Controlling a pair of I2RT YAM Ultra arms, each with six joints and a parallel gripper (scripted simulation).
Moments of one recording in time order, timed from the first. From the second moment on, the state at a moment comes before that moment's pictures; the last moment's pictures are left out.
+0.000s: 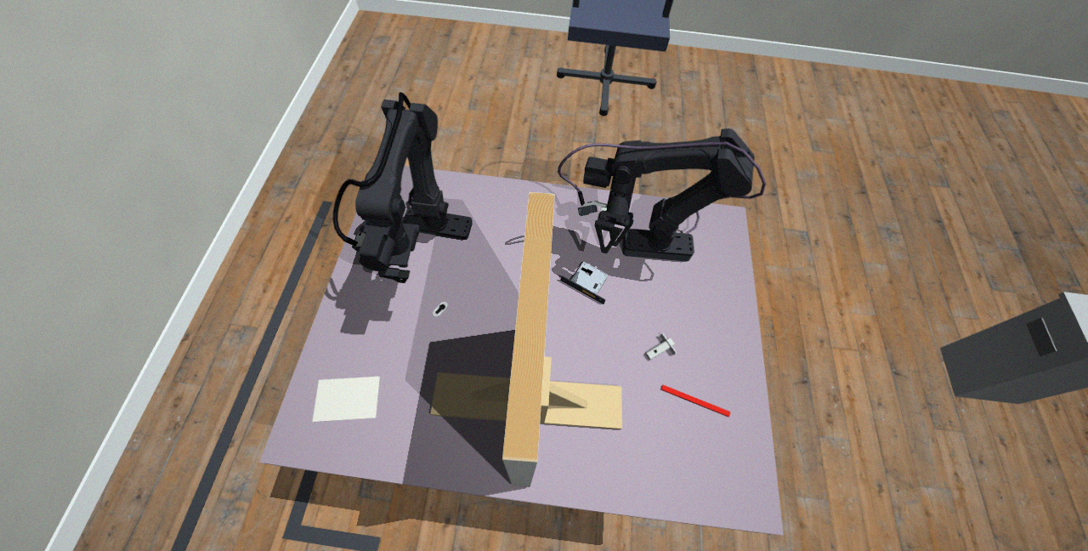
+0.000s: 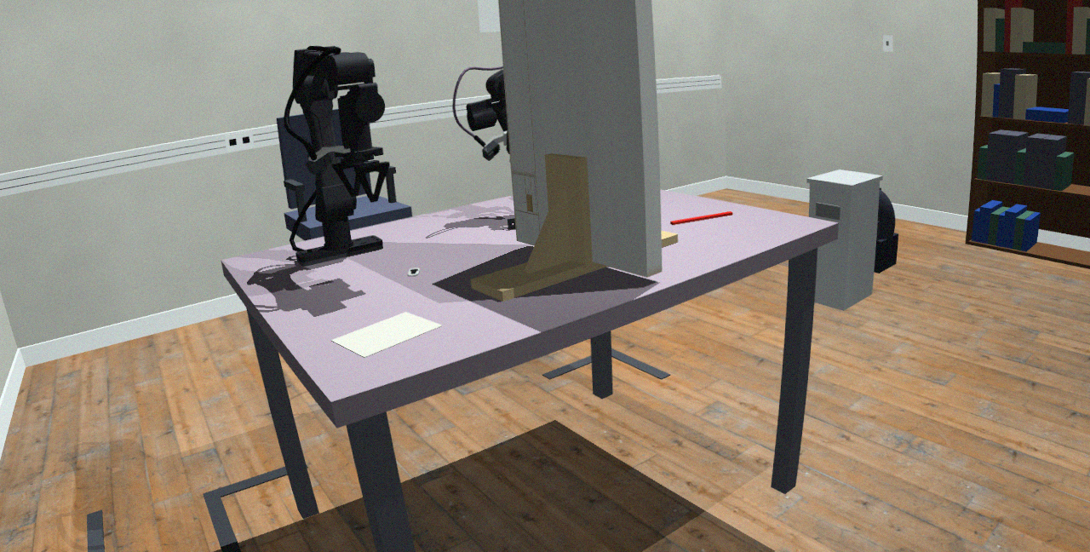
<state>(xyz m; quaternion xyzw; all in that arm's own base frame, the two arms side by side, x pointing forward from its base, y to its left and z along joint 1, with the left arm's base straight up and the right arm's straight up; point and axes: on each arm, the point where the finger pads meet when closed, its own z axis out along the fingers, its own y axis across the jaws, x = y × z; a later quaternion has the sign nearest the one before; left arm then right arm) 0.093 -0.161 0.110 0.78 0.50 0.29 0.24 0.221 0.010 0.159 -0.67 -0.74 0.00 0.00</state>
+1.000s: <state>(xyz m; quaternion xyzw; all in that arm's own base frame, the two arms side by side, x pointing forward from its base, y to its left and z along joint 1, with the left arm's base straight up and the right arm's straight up) 0.099 -0.156 0.071 0.52 0.82 0.18 0.16 0.221 0.010 0.159 -0.67 -0.74 0.00 0.00</state>
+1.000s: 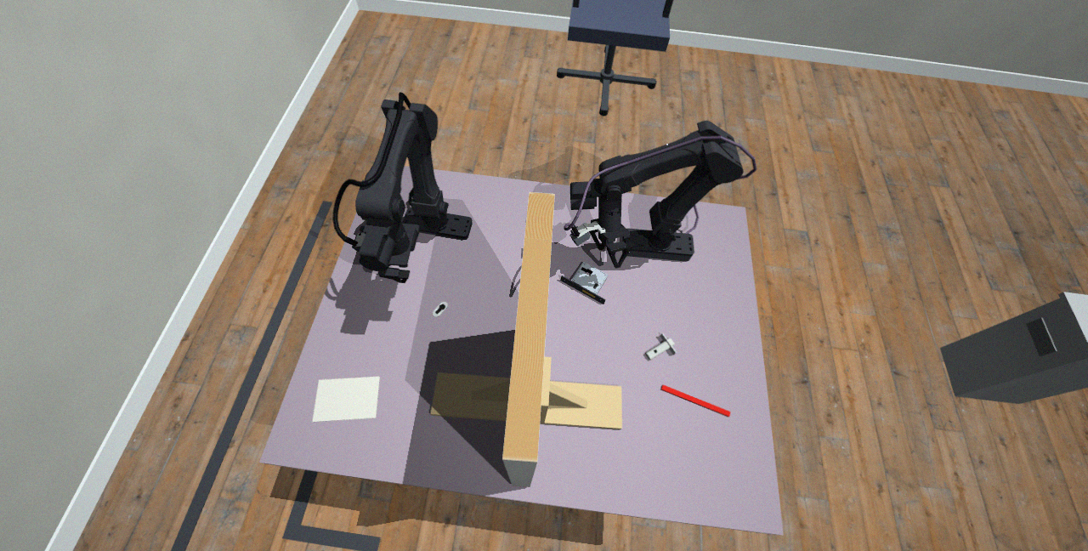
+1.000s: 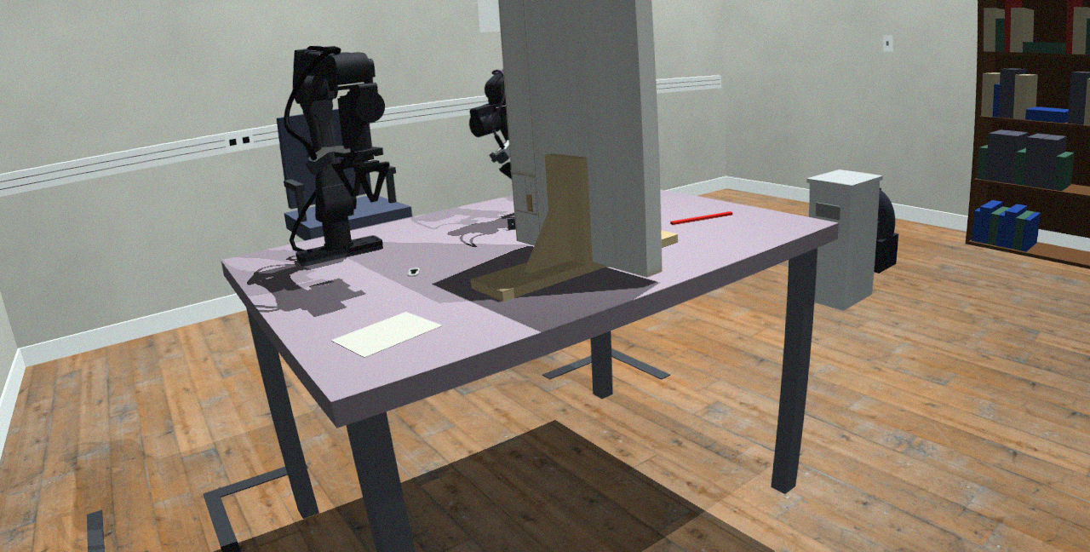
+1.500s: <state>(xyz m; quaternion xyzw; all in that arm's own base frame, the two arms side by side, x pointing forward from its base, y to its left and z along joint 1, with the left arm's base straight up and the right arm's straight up) 0.108 -0.164 0.054 0.09 0.99 0.06 0.06 0.221 0.010 0.159 -0.67 -0.74 0.00 0.00</state>
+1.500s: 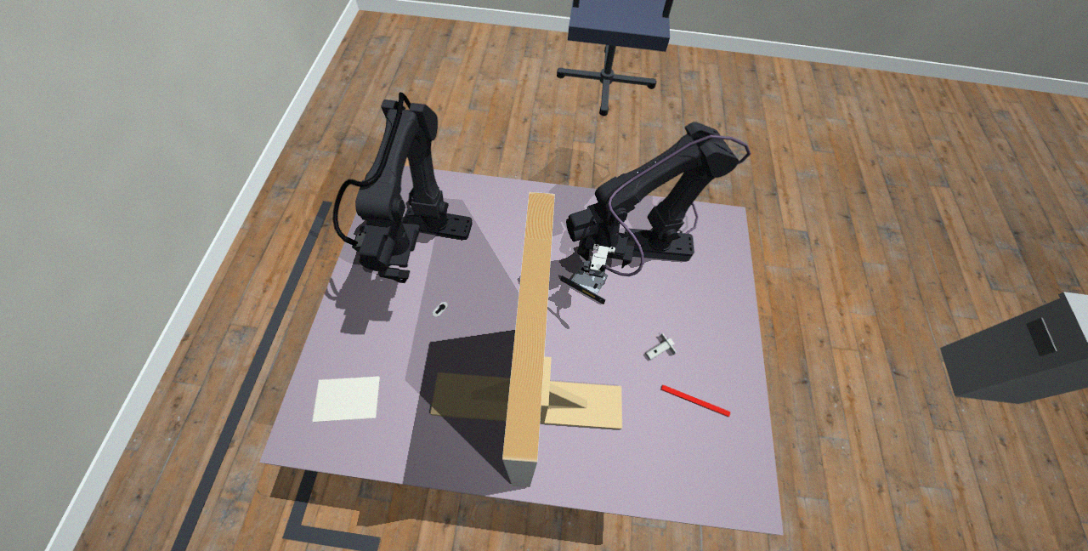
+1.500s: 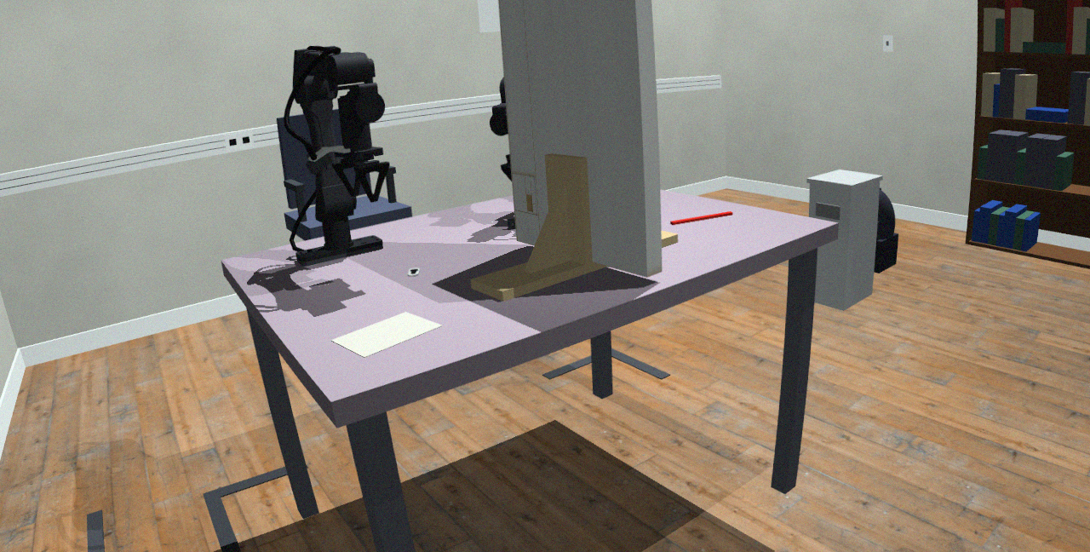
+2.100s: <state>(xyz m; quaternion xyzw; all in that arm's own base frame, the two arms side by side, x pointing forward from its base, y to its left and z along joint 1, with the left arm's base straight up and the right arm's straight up) 0.135 -0.189 0.057 -0.44 0.89 -0.05 -0.09 0.221 0.010 0.159 -0.67 -0.74 0.00 0.00</state>
